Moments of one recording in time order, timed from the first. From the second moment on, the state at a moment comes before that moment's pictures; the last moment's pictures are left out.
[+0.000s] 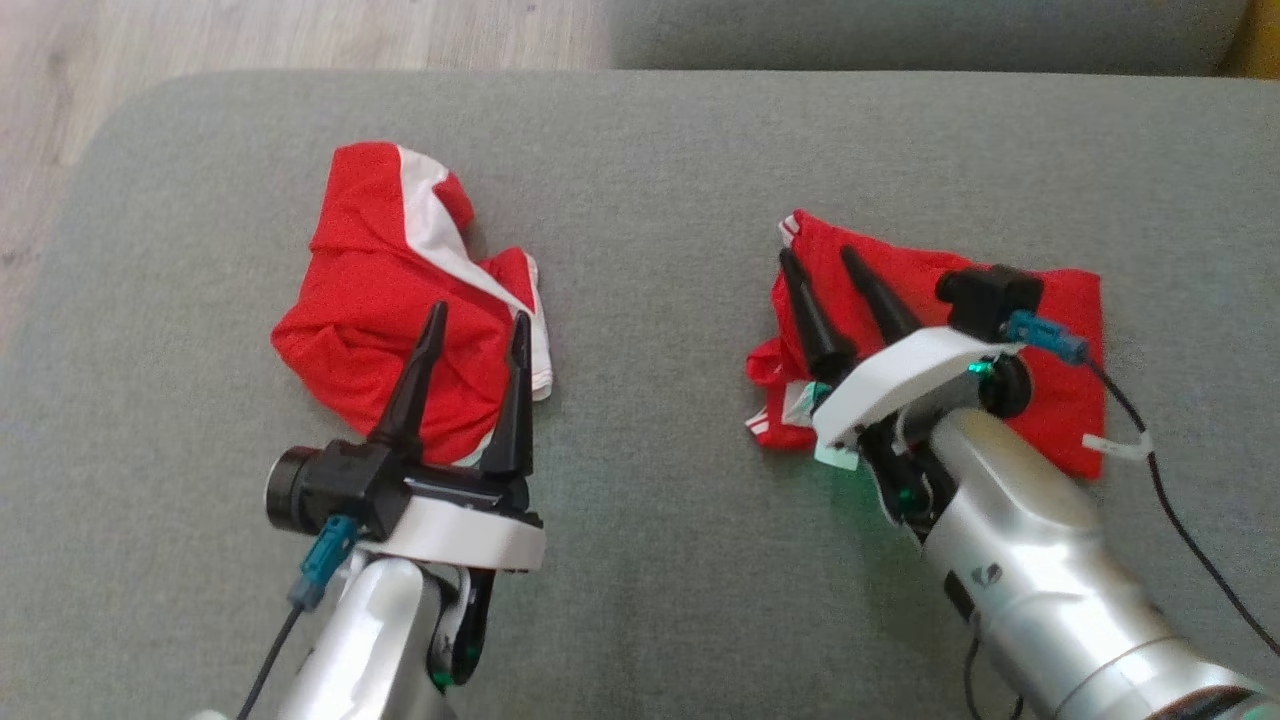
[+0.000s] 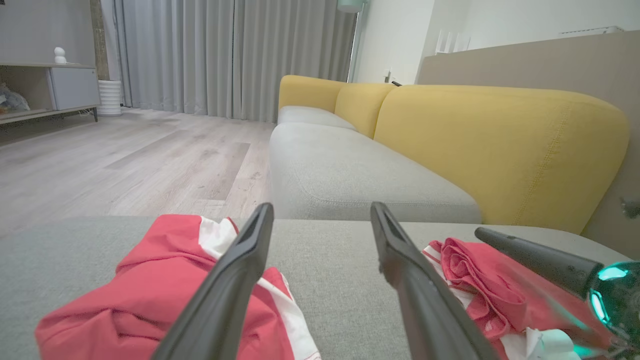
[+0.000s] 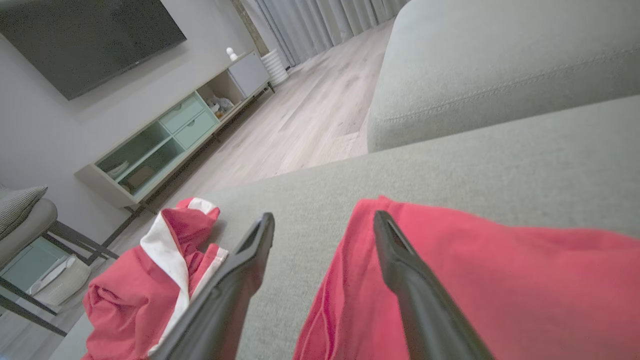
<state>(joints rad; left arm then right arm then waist) -0.27 0.05 -0.35 0.27 -0.28 0.00 -0.26 -0.65 -0.06 0.59 0.88 0.76 0.13 -0.25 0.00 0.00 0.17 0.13</state>
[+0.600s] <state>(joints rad) -0.18 0.05 -0.25 0.24 -0.28 0.01 -0.26 -0.24 -0.07 -0.03 0.36 0.11 0.13 -0.26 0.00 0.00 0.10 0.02</state>
